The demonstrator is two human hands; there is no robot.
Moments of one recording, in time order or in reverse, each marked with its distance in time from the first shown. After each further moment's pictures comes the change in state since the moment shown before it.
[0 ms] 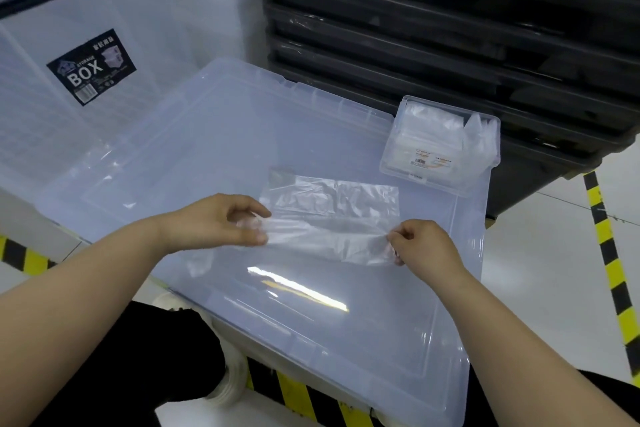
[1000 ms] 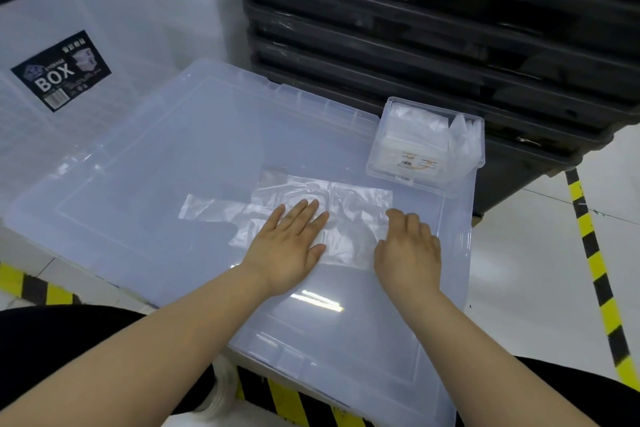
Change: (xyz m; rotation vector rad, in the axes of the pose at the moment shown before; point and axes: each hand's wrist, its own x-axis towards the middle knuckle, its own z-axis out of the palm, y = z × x) left_hand 0.055 0.016 0.099 0.892 0.206 0.211; right_hand -0.004 -0.002 0.020 -0.547 0.322 -0.118
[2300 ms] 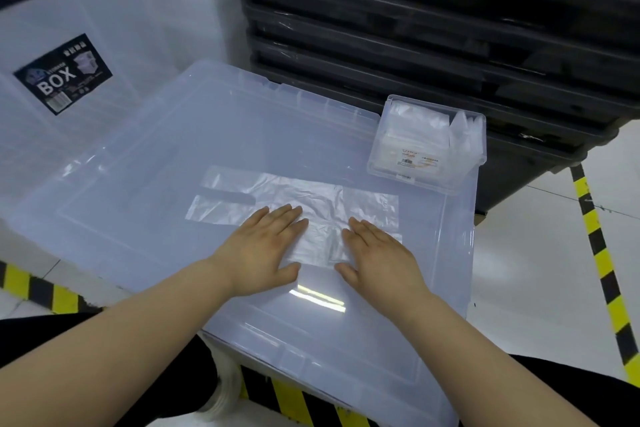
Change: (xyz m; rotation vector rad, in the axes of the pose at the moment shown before) left_hand -0.018 -0.031 -0.014 0.047 0.043 0.146; right_hand -0.011 -0.013 -0.008 0.030 -0.366 -0.424
